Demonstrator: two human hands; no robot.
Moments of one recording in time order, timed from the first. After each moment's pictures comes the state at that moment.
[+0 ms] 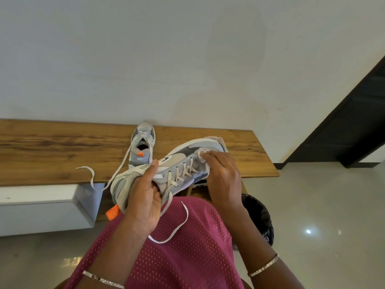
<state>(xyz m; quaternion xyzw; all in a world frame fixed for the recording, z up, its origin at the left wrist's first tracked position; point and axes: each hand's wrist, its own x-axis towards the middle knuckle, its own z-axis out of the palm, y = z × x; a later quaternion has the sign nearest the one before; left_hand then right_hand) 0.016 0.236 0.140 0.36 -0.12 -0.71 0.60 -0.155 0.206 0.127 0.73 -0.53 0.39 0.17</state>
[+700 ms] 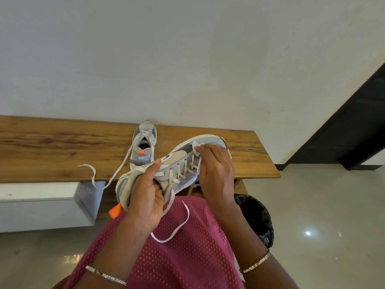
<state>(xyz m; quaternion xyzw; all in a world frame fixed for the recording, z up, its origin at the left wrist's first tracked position) 0.014 0.233 0.137 0.38 -0.10 -0.70 0.60 -0.134 0.200 0.134 0.72 -0.54 0.42 0.13</state>
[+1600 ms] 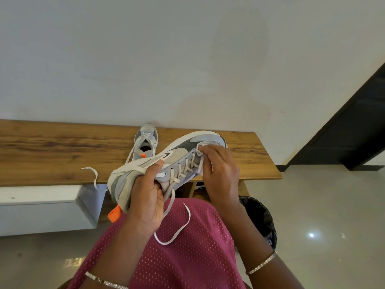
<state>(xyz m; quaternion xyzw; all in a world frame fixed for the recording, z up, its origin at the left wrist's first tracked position) 0.014 0.235 0.146 0.35 -0.15 -0.65 0.66 -0.141 0.198 0.137 0.70 -0.53 0.46 0.14</state>
